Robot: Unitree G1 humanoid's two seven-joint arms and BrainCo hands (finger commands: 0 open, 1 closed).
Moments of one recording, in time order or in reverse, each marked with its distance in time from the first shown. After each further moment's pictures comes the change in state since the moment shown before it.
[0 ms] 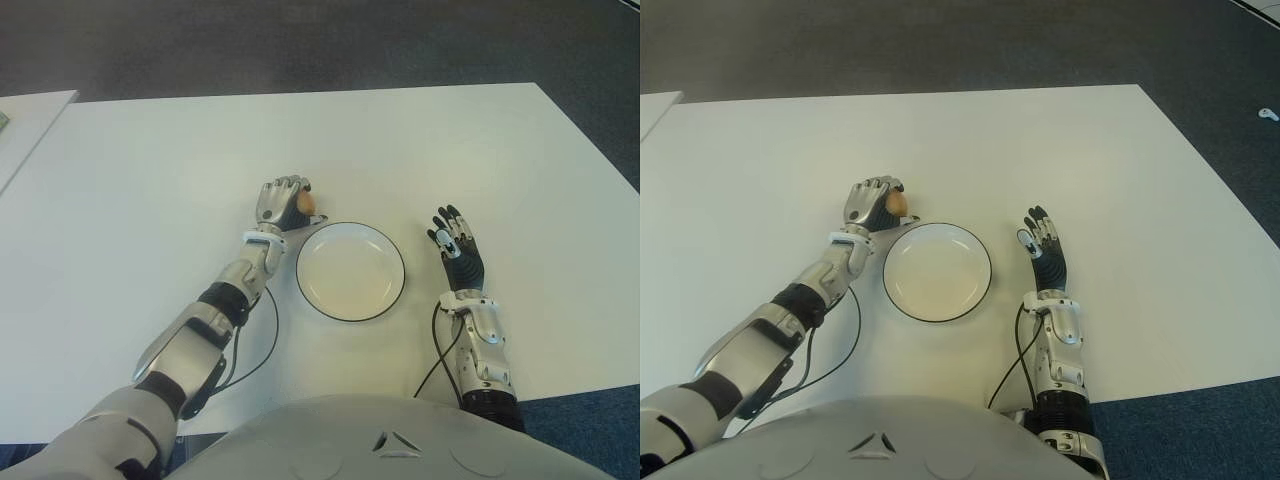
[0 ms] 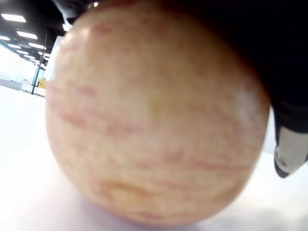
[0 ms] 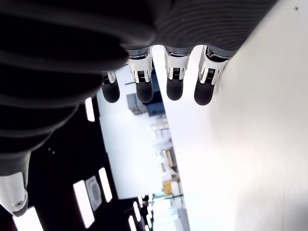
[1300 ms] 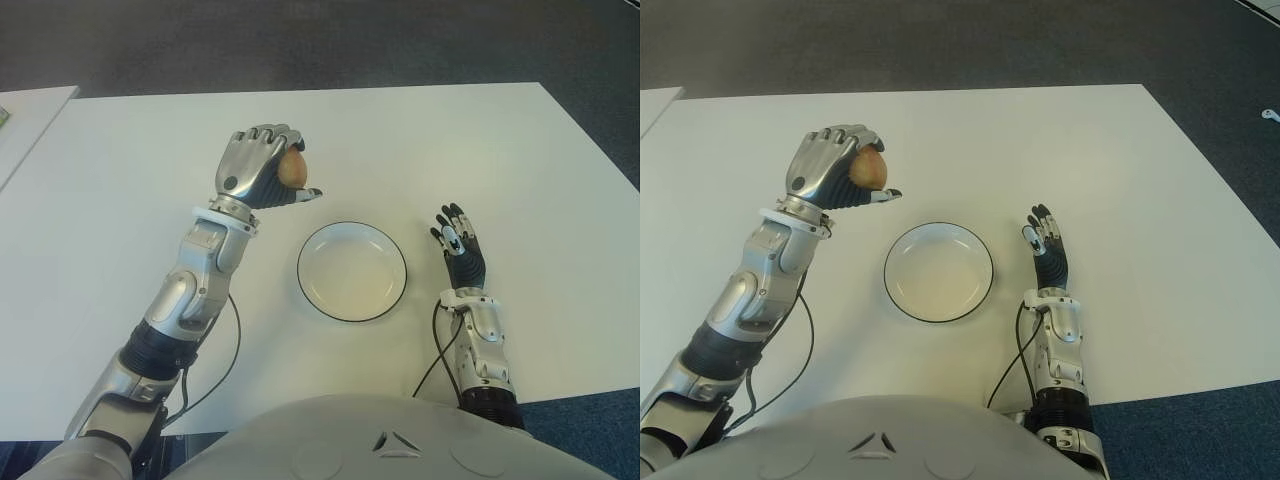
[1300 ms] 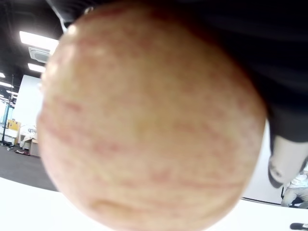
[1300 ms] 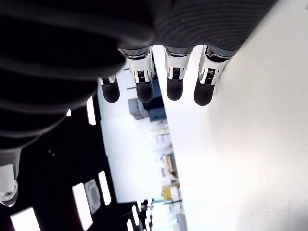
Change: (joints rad) left arm 0.273 0.166 0.174 -1.125 0.151 0.199 -0.497; right arm -0.011 0.004 0.007 0.019 -0.022 -0.019 -0.028
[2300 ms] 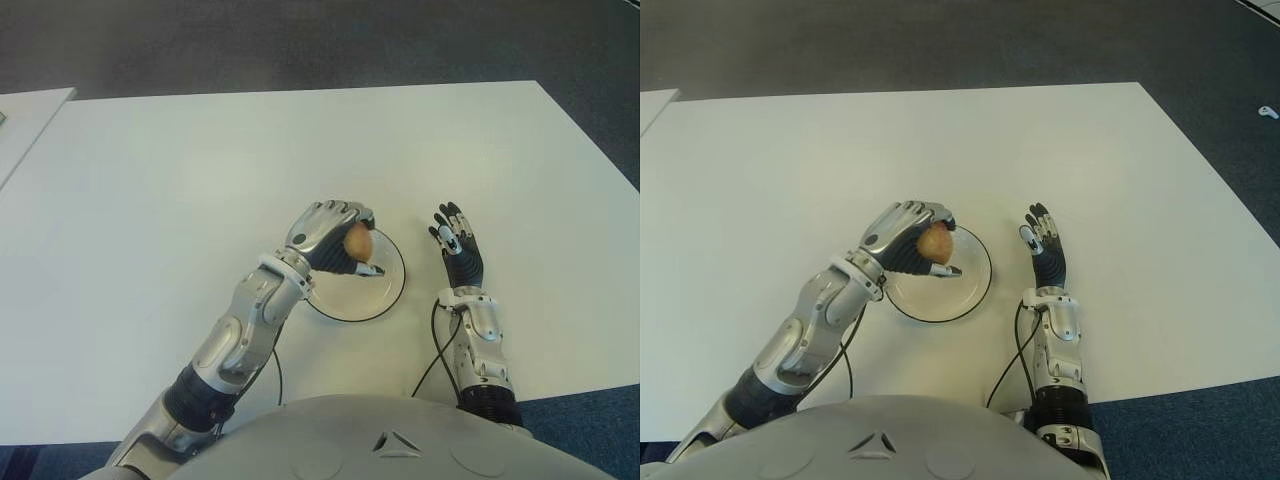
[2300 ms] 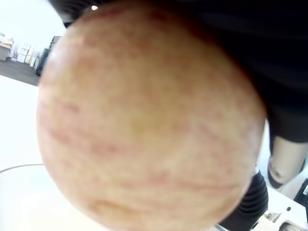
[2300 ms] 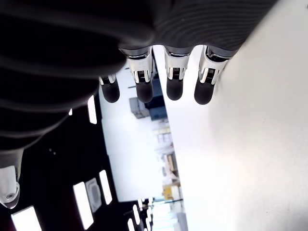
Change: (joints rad) left arm 0.157 -0.151 -0.189 -0.043 -0.060 -0.042 -0.245; right arm -0.009 -0.006 0.012 0.017 -0.001 -0.015 0.005
